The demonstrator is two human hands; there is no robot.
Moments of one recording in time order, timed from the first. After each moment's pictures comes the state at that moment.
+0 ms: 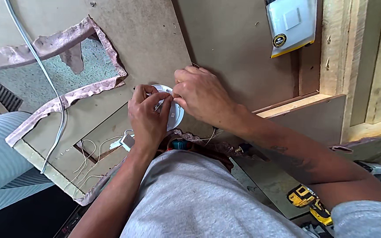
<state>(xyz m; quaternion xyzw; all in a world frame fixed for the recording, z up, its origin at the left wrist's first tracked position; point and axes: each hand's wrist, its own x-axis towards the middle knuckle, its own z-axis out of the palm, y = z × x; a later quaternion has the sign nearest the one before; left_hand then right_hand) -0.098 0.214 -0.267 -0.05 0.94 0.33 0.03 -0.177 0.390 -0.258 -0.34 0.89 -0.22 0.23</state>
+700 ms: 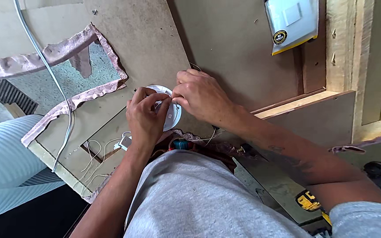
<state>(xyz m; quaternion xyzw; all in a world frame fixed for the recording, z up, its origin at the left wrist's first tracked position) -0.101 0.206 -0.264 -0.03 0.95 0.30 0.06 -0.171 0.401 -0.275 -0.31 0.88 -0.29 0.22</state>
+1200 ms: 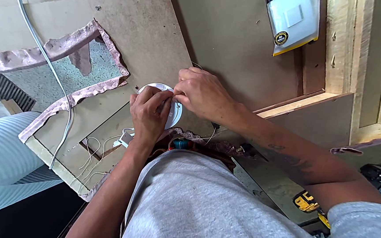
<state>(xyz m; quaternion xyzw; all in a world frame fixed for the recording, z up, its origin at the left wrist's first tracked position) -0.096 0.205 -0.279 0.05 0.95 0.31 0.00 -0.172 0.400 -0.274 -0.31 0.88 -0.28 0.23</state>
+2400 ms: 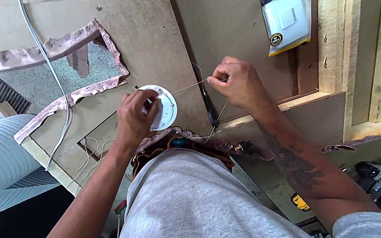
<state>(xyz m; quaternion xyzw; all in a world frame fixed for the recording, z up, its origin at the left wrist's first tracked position) -0.094 0.166 -0.272 0.08 0.94 0.32 0.05 -0.177 0.483 -0.295 -0.11 0.93 -0.31 0.19</state>
